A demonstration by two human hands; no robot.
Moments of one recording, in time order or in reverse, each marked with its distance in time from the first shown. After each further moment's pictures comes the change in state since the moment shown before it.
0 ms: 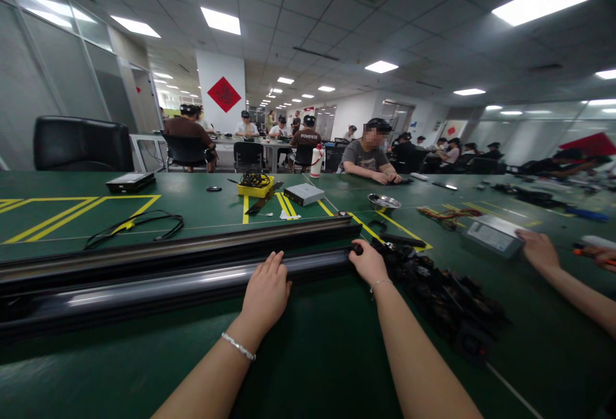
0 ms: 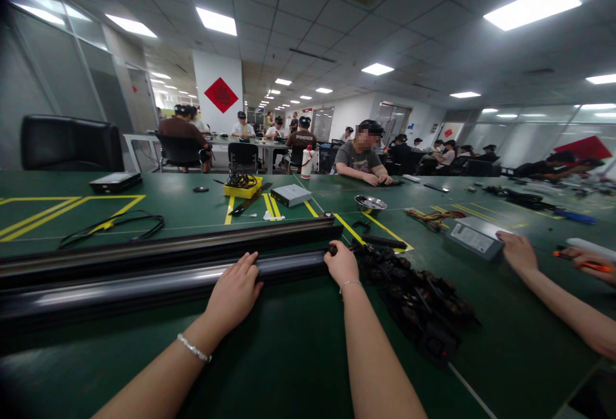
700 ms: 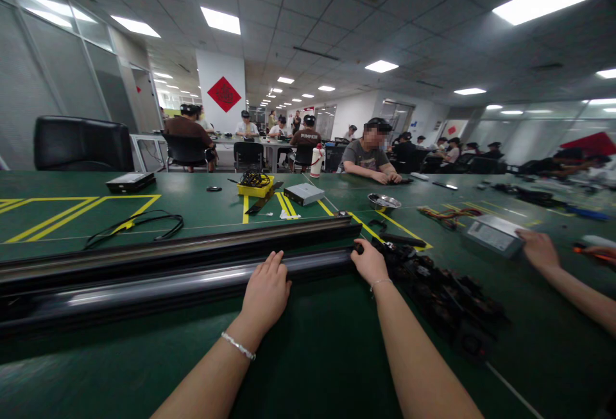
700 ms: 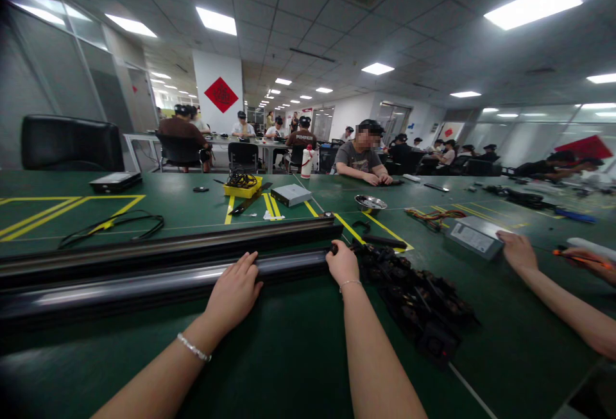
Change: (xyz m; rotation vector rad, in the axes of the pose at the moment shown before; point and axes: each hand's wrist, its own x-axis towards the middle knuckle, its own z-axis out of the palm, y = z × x) left_hand -0.001 0.000 0.000 0.002 0.007 0.004; right_hand 0.002 0.002 0.002 -0.028 0.035 0.017
